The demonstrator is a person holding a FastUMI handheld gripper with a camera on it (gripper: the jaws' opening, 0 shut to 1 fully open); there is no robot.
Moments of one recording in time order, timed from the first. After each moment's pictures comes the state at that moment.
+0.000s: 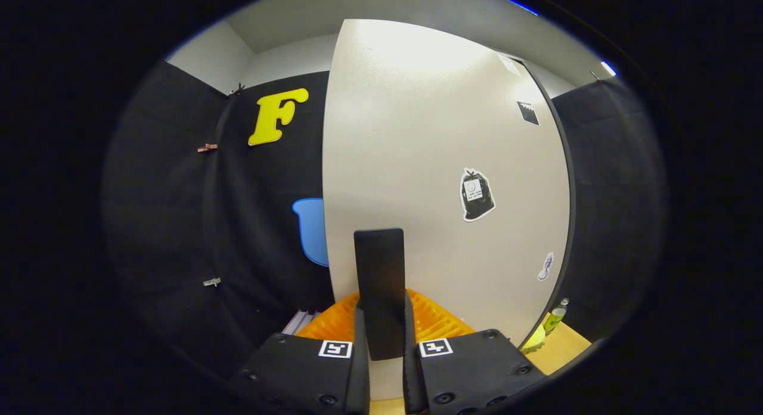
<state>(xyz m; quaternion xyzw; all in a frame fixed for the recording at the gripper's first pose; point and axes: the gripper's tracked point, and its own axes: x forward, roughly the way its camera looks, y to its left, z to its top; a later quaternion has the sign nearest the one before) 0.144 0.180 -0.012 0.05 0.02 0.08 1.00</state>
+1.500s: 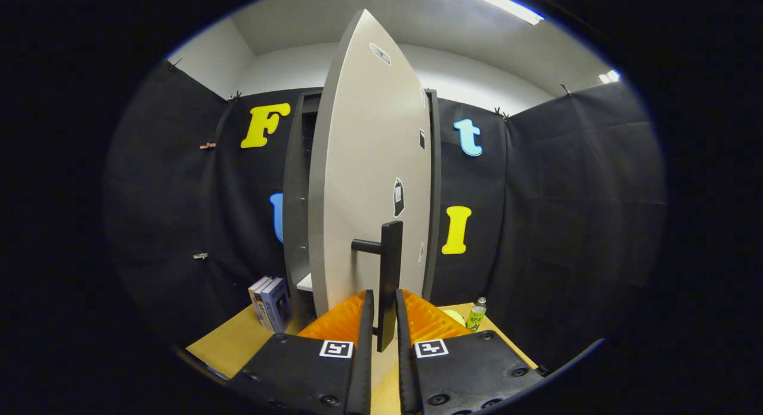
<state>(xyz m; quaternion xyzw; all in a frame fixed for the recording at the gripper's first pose) 0.035 0.038 -0.002 0.00 0.02 0.04 1.00</state>
